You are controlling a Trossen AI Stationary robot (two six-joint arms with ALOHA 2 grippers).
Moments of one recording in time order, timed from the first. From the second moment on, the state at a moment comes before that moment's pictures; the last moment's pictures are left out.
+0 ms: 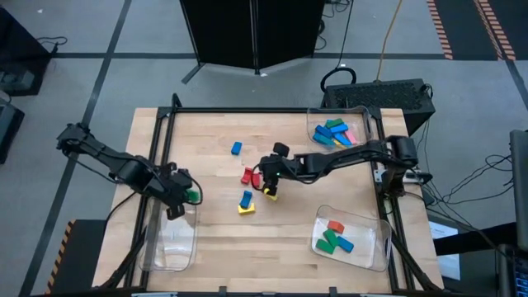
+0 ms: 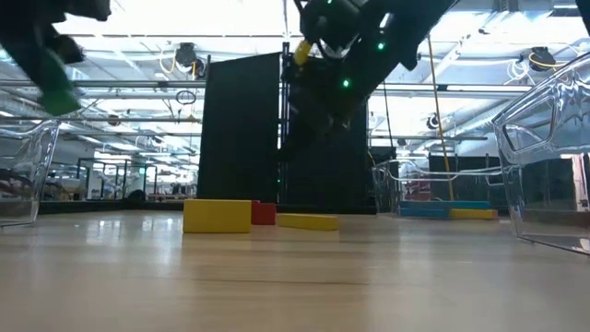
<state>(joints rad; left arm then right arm) -0.49 0.95 0.89 -1.17 -0.16 -0.80 -0.01 1.85 1.18 -0.10 0.31 0.09</state>
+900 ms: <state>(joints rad) -0.77 1.02 0.81 -1.15 0.05 -1.17 -0.22 1.93 1.37 -0.13 0.12 -0.46</state>
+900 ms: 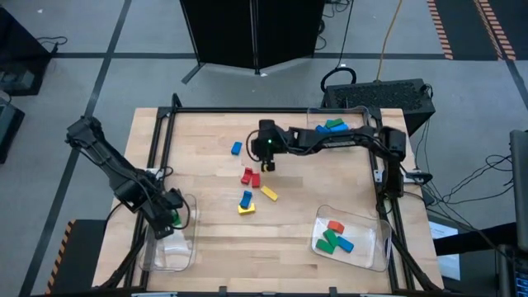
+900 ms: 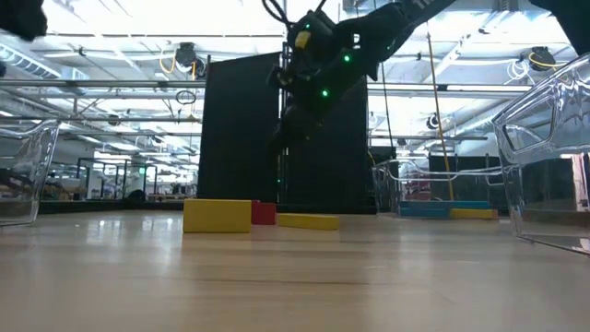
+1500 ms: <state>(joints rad) -0.77 1.03 0.71 -1.01 0.02 -1.14 -0.16 1.93 1.40 -0.40 -0.06 -0.31</state>
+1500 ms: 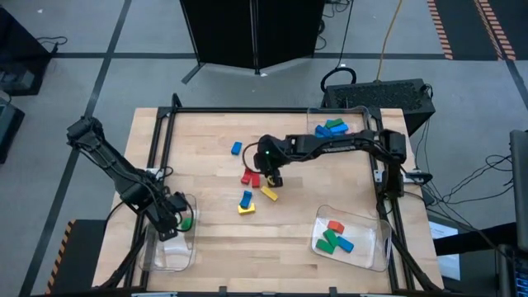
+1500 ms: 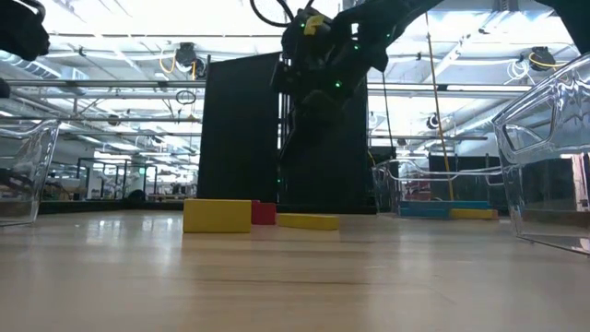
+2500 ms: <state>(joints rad) -0.65 0.96 0.97 -1.29 -0.37 -0.63 -0.13 2.08 1.40 -0.13 0.10 0.15</state>
